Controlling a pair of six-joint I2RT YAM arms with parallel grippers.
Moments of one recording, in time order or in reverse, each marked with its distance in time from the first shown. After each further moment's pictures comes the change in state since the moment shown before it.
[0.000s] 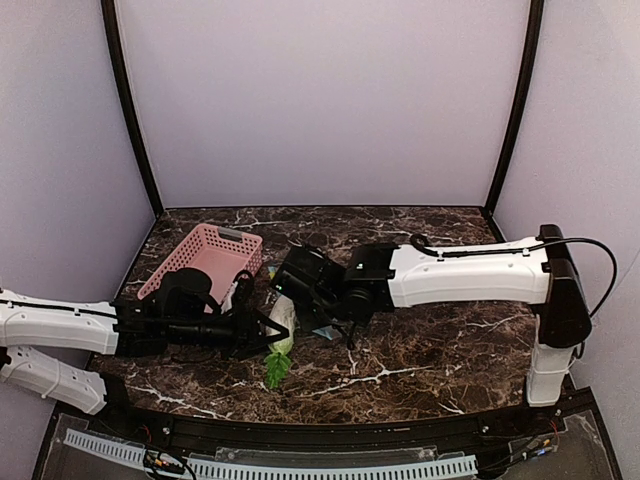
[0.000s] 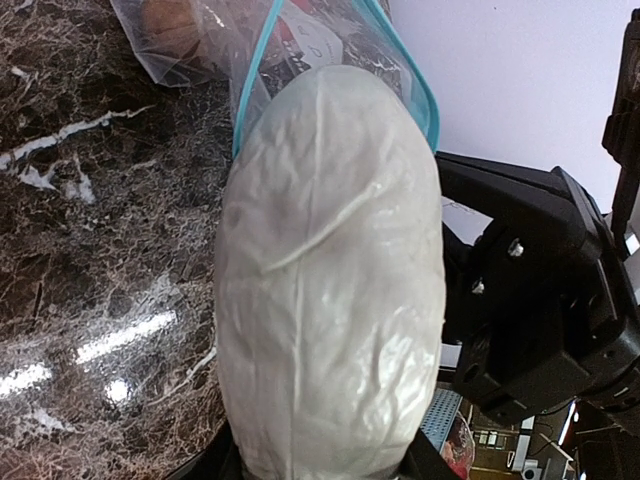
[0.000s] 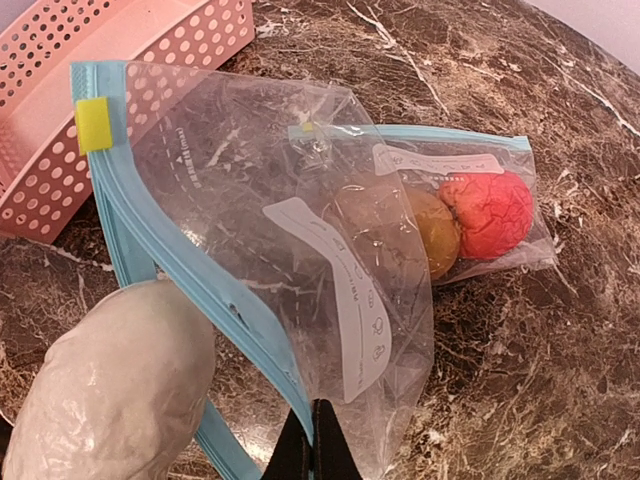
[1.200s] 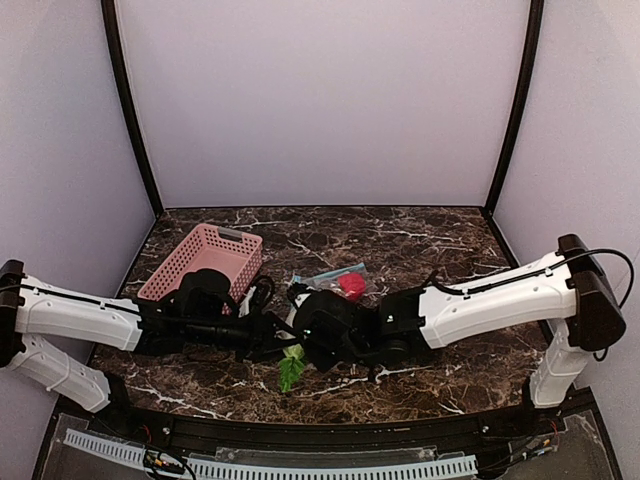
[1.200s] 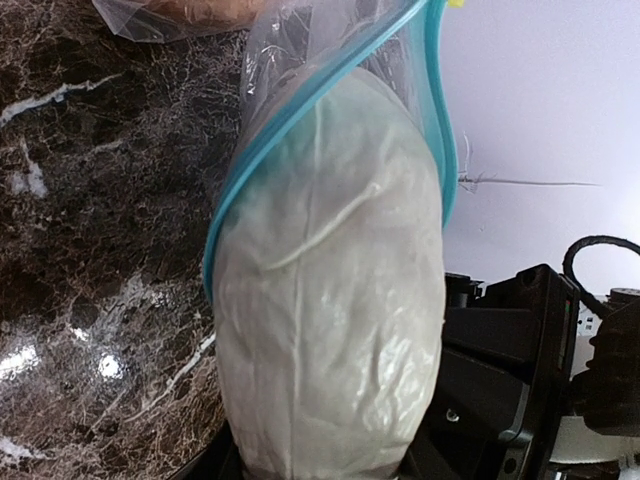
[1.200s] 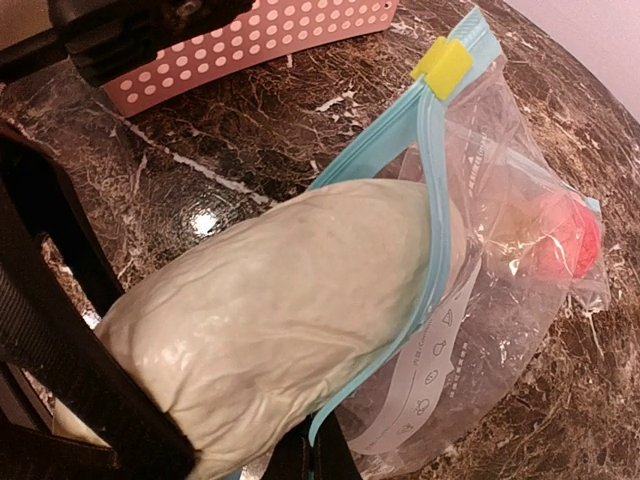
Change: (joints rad) left arm 0.000 0.165 0.023 0.128 0.082 -0.009; right arm 0.099 -0.154 -0.375 0.381 -0.047 -0.325
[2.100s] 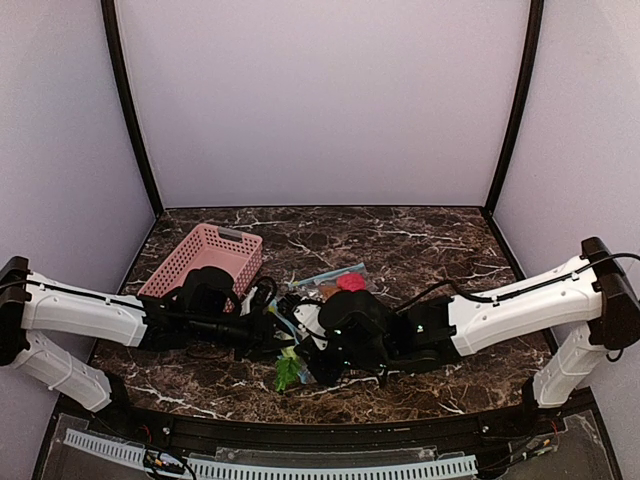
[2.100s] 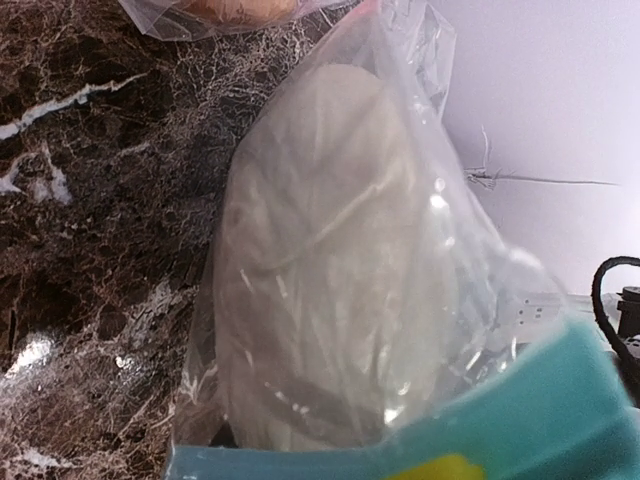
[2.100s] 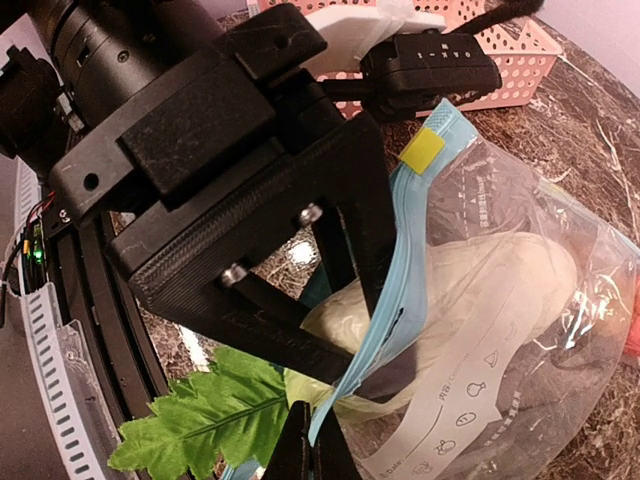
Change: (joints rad) left arm 0.049 0.037 0.018 -0.044 0.051 0.053; right arm 0.019 -0.140 -0.179 0.278 -0.274 -0.173
